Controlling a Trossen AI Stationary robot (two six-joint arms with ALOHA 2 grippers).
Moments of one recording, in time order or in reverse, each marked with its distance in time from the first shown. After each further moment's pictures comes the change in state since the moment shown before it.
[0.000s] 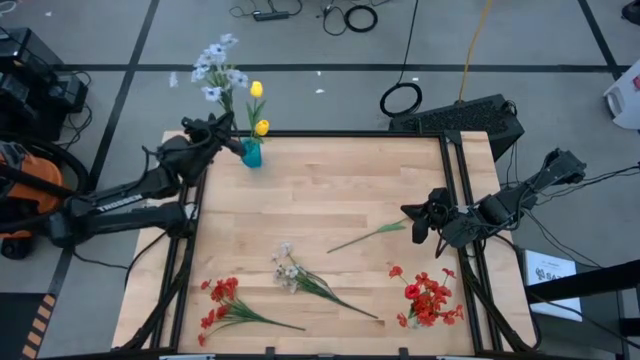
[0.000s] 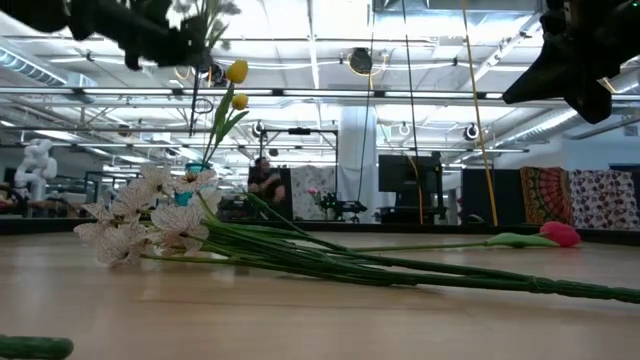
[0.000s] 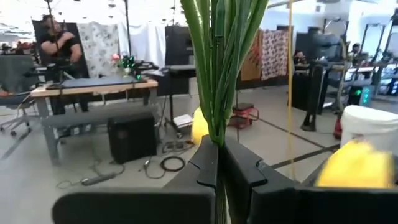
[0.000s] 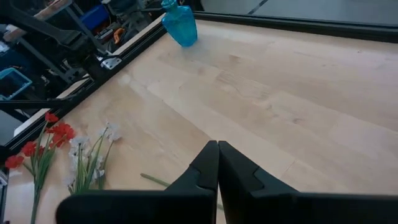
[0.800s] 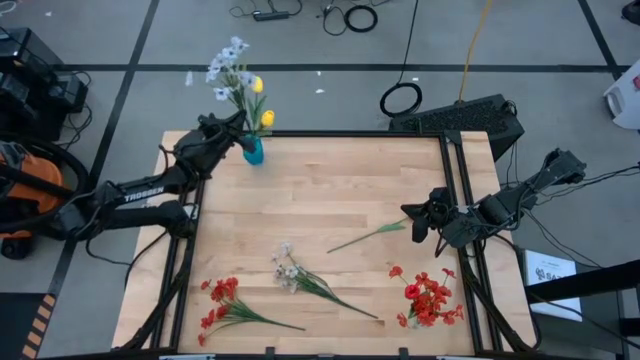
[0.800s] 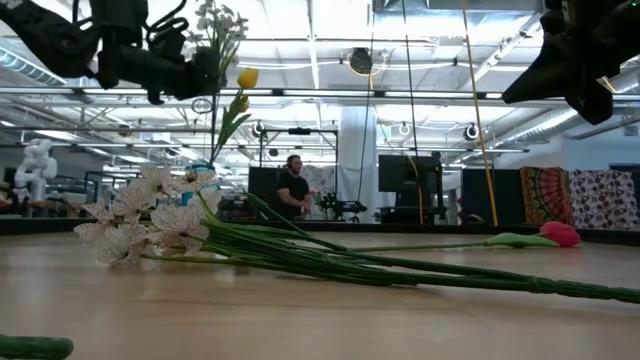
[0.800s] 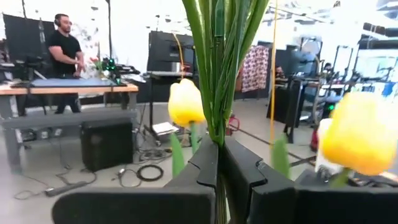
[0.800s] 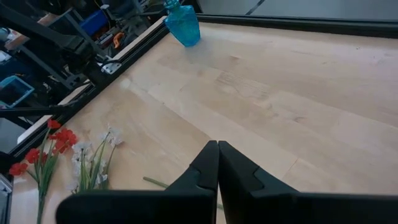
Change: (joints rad) left arm 0.178 0.236 -0.132 0.416 0.257 -0.069; right arm 0.000 0.000 0.000 0.001 0.008 0.034
